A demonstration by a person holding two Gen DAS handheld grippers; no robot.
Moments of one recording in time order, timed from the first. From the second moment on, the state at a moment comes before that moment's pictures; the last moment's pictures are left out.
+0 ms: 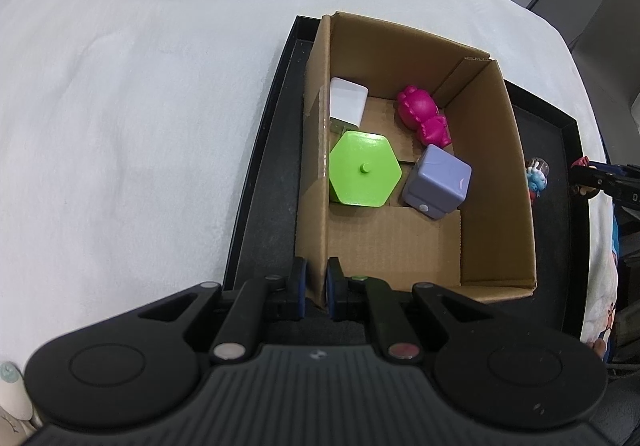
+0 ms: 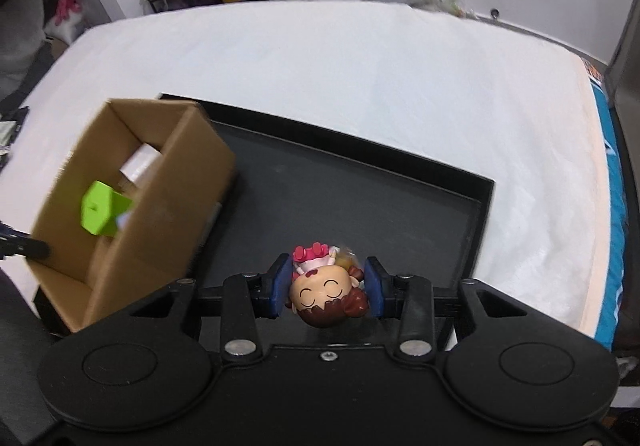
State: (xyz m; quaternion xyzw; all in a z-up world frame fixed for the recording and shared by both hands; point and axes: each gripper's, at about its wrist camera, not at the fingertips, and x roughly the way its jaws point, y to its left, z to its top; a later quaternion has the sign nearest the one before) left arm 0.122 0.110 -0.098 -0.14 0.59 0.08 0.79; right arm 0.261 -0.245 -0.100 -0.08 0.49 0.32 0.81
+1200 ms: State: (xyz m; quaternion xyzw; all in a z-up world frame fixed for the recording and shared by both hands) left arm 0.119 0.110 -0.092 -0.15 0.58 0.07 0.80; right arm 0.228 -0.126 -0.045 -0.09 0.44 0.42 0.79
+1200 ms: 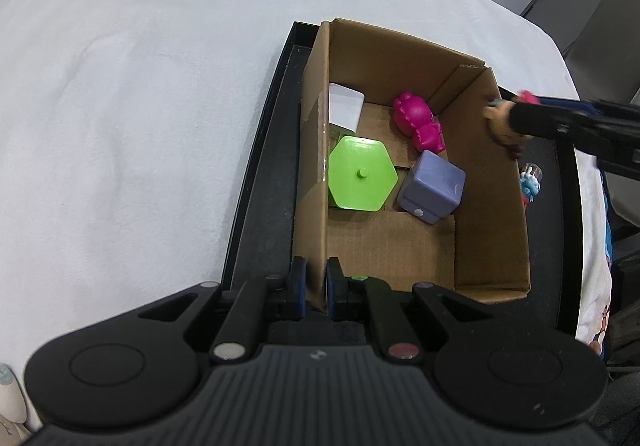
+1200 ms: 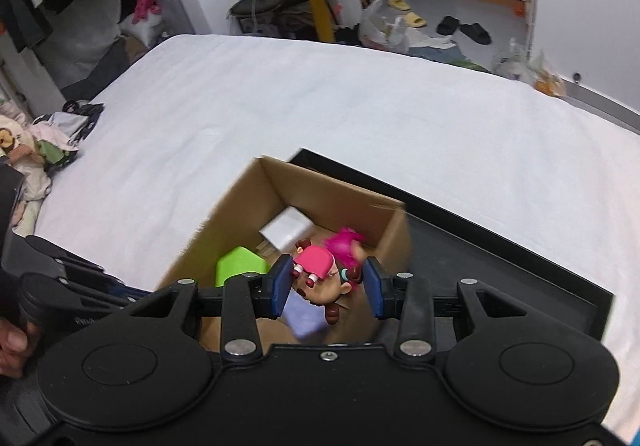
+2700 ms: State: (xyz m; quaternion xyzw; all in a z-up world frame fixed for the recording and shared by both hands) left arm 0.120 0.110 -0.094 -0.15 0.58 0.08 0.80; right arm 0.227 -0.140 -0.040 -0.02 0.45 0.42 0.79
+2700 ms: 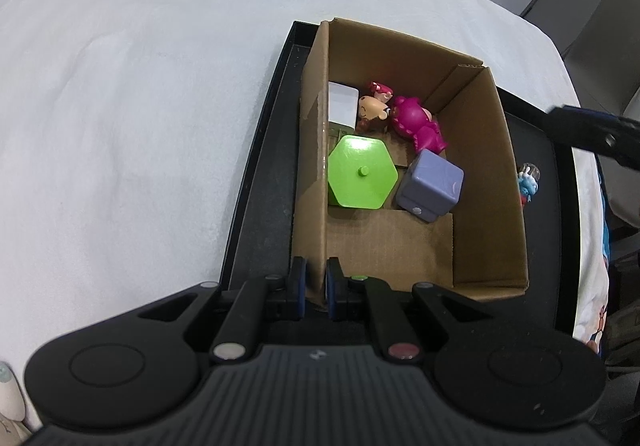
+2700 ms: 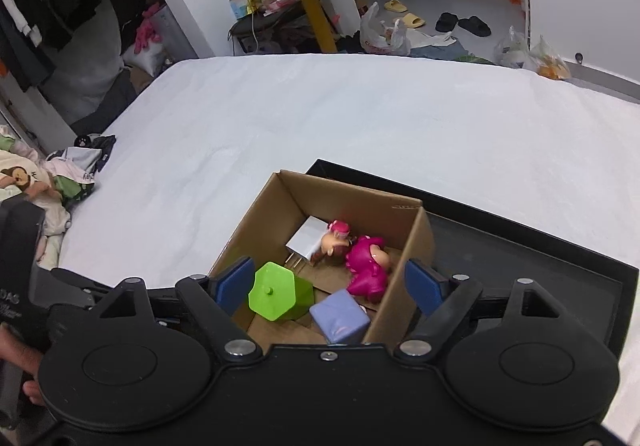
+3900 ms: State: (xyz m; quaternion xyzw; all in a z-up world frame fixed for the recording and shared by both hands) left arm 0.129 0.101 -0.095 -0.14 0.60 0.10 0.78; right arm 0.251 -0.222 -0.096 -0.09 0.48 0.34 0.80
